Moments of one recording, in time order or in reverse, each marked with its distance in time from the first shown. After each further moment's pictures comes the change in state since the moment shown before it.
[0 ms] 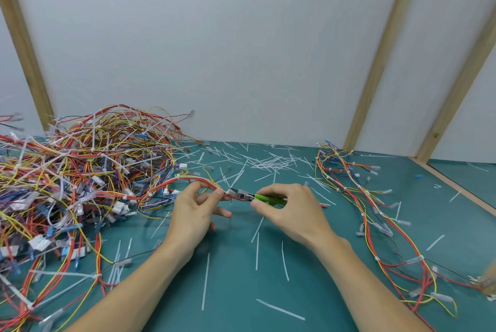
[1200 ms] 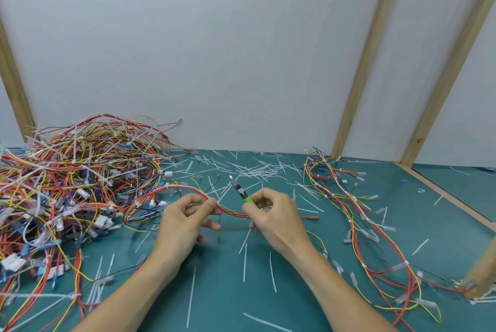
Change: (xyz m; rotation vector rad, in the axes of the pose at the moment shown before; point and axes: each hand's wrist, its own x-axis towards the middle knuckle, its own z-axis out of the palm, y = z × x) left_hand -0.002 0.005 0.004 -0.001 -0.032 -0.026; right_hand -0.002 -0.019 0.011 0.360 0.088 0.164
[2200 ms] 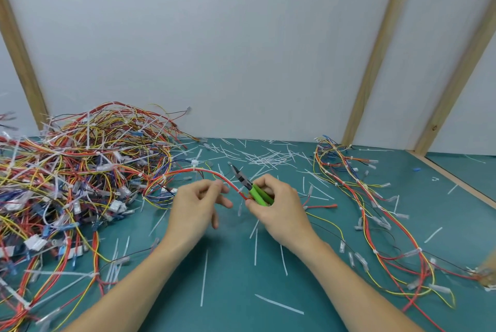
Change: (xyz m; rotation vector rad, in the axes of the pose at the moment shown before) left_hand 0.004 0.001 -0.001 0.123 0.015 0.135; right_hand -0.004 0.006 0.011 -0.119 -0.050 -0.140
